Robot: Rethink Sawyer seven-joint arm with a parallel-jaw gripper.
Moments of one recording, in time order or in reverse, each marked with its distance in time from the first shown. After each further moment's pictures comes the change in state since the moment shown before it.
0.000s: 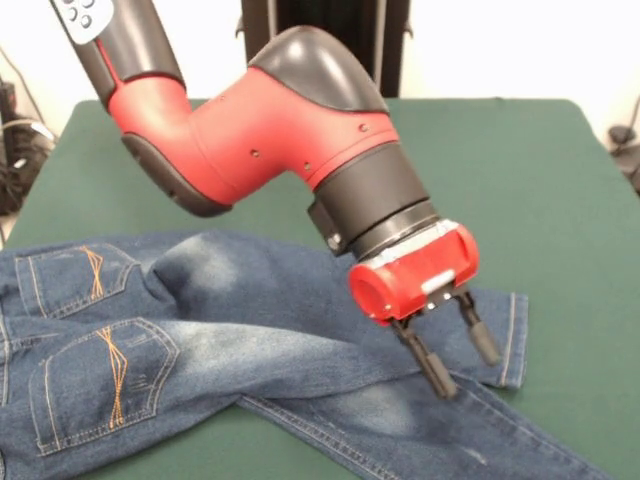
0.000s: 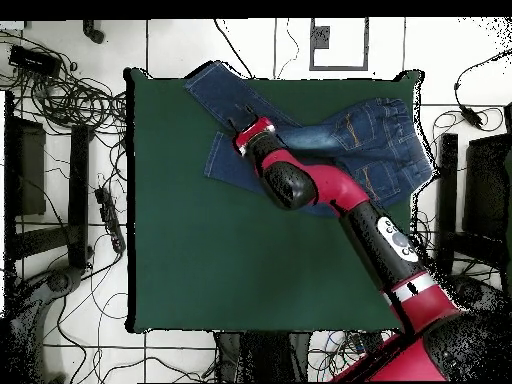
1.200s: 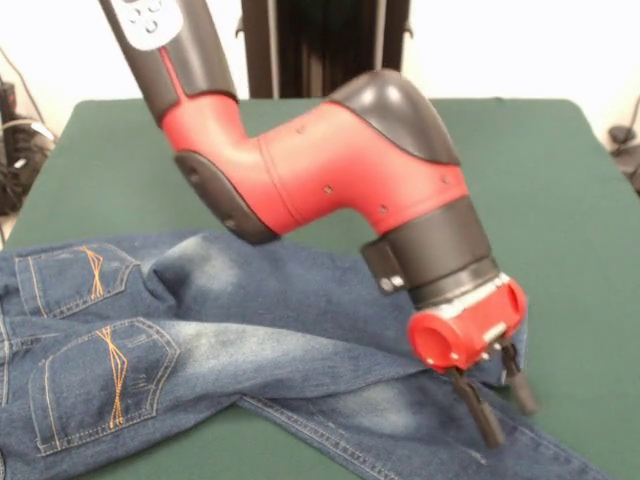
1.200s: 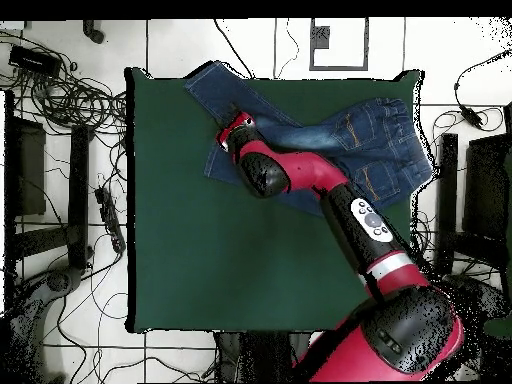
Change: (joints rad) arm 0.190 -0.061 -0.145 -0.138 -0.006 -0.001 0.000
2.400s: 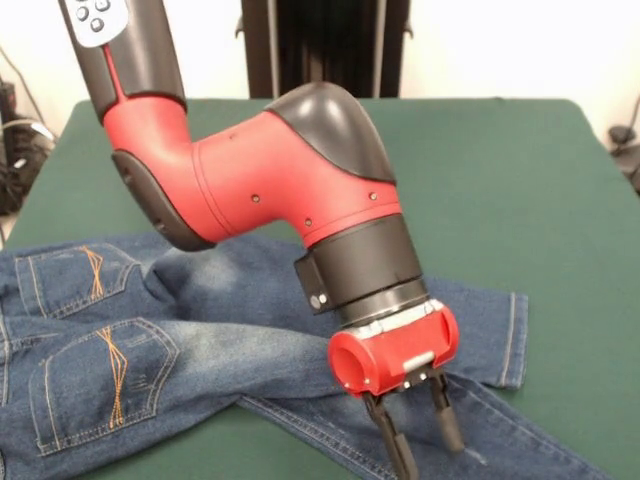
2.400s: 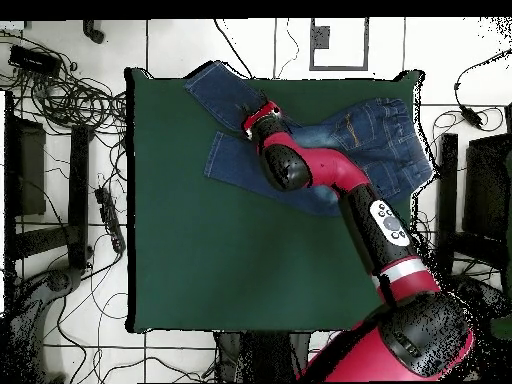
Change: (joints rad) arm -0.055 0.028 0.018 -0.065 -0.009 -0.028 0.000
